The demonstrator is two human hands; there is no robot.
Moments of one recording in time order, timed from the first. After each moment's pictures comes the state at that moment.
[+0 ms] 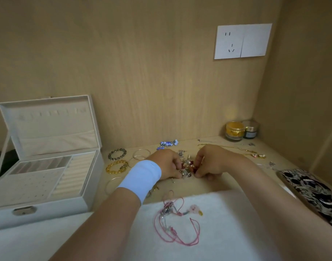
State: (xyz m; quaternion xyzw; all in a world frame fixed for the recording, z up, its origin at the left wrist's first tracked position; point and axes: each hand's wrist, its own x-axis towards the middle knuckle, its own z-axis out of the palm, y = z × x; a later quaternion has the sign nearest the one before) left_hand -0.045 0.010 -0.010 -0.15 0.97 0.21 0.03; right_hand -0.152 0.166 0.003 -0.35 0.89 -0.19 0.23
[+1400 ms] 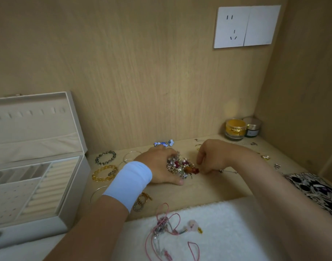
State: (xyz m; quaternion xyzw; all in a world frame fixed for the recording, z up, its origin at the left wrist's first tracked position) left_hand -0.070 -0.013 -0.022 -0.14 0.98 0.14 0.04; right_hand -0.193 0.158 0.005 -0.38 0.90 -0.09 0.20
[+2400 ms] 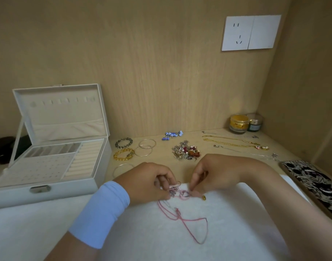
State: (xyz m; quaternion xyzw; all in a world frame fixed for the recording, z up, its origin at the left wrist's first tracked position) left_hand 0.070 0.023 -0.011 -0.09 0.94 0.34 0.02; right_hand -0.079 0.200 0.019 -0.49 0.80 -0.16 0.31
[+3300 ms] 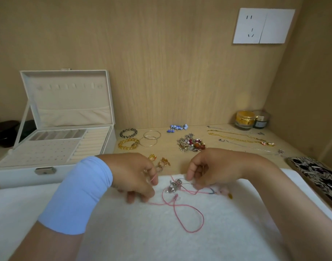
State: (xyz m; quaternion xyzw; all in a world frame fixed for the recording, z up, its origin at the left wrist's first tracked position) left_hand 0.109 0.018 0.027 -0.19 0.92 0.29 0.20; right_hand -0.062 0.190 0.011 -0.48 0.80 -0.17 0.31
